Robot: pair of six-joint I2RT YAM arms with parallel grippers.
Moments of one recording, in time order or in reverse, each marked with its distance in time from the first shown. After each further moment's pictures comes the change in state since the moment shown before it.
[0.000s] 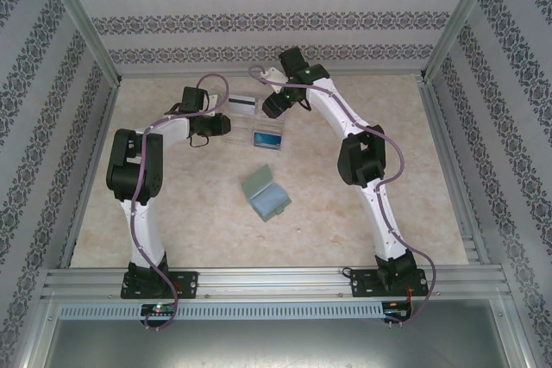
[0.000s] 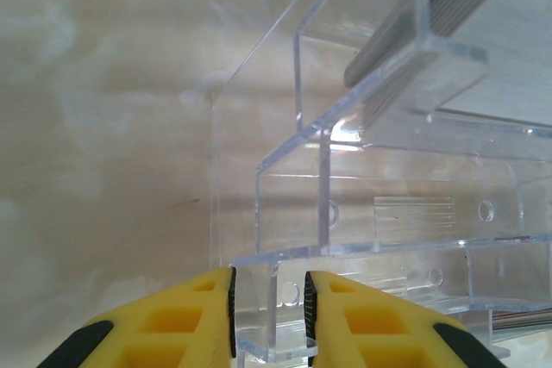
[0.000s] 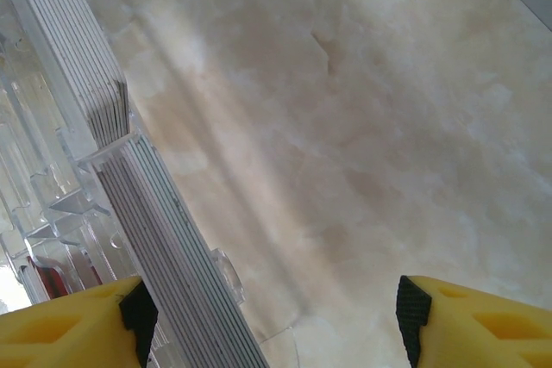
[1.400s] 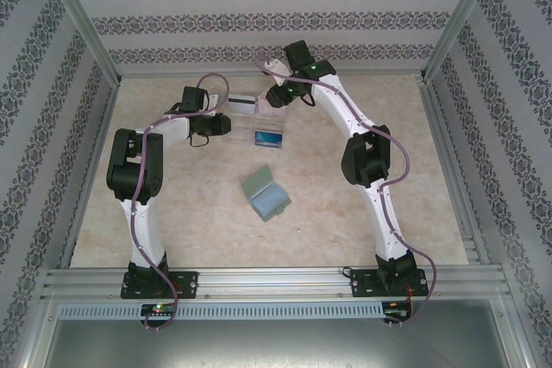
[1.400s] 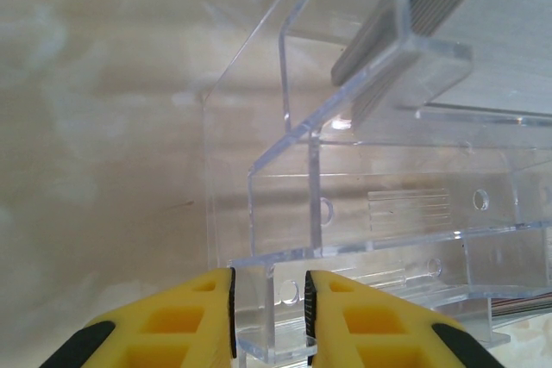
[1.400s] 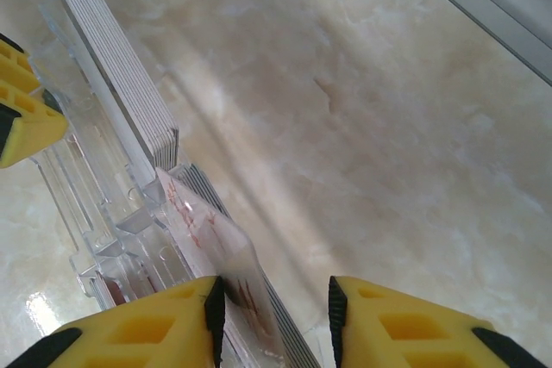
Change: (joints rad) left arm 0.001 0.004 0.008 -0.005 0.011 0.011; right arm -0.021 -0.043 0.000 0.021 -0.080 0.061
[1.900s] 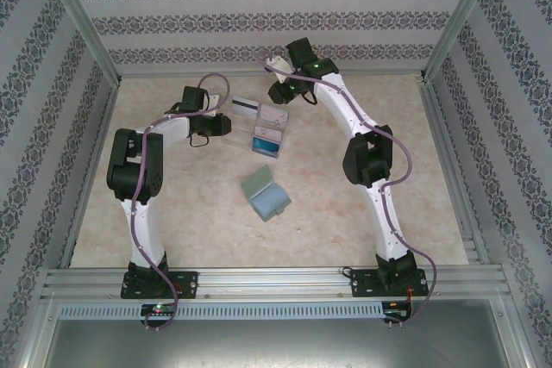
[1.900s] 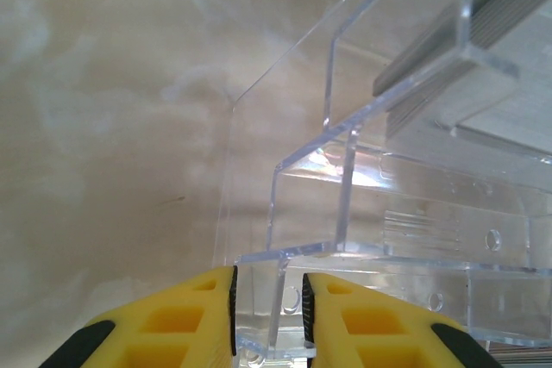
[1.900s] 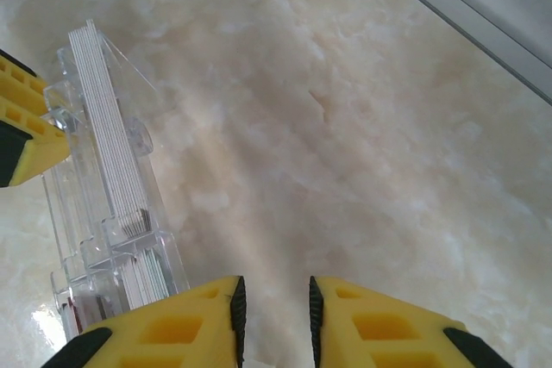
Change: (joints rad) left arm 0.000 0.003 0.007 -0.017 0.016 0.014; right arm -0.011 -0.011 0.000 0.008 -0.027 0.019
